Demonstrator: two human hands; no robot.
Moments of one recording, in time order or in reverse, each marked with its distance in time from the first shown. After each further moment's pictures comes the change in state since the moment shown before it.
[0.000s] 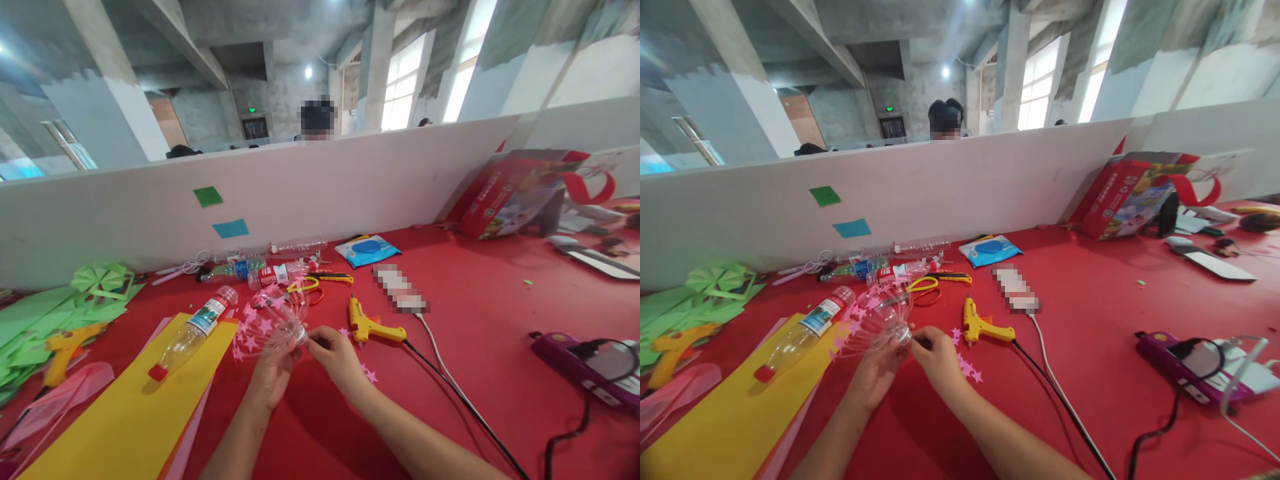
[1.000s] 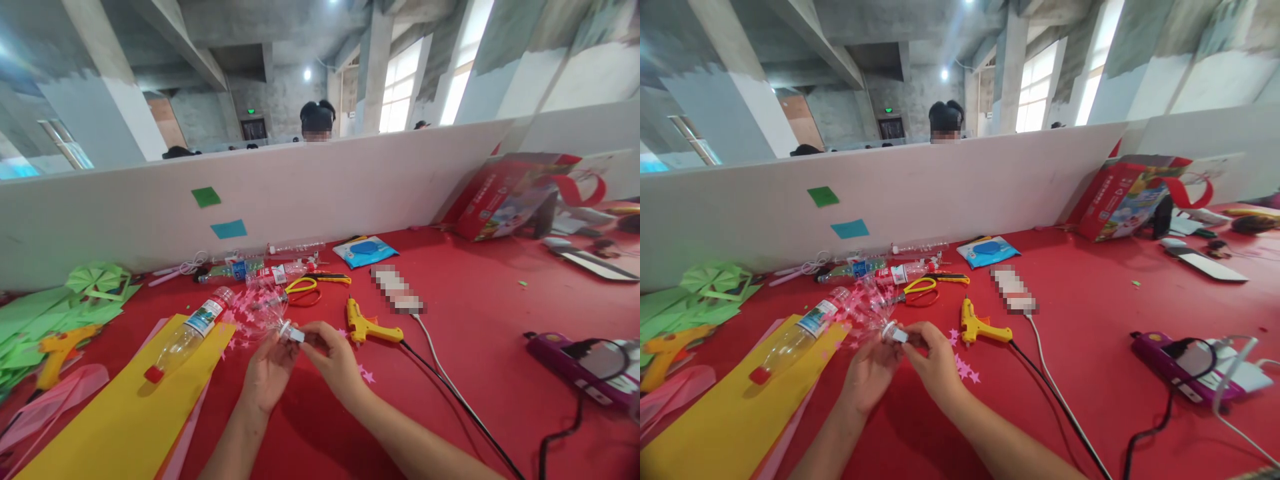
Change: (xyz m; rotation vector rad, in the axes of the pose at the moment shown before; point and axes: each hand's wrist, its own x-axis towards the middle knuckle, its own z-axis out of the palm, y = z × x) left_hand 0.000 0.007 0.000 -0.224 0.066 -0.085; right_hand -0.007 -0.004 0.000 -0.017 -0.011 -0.228
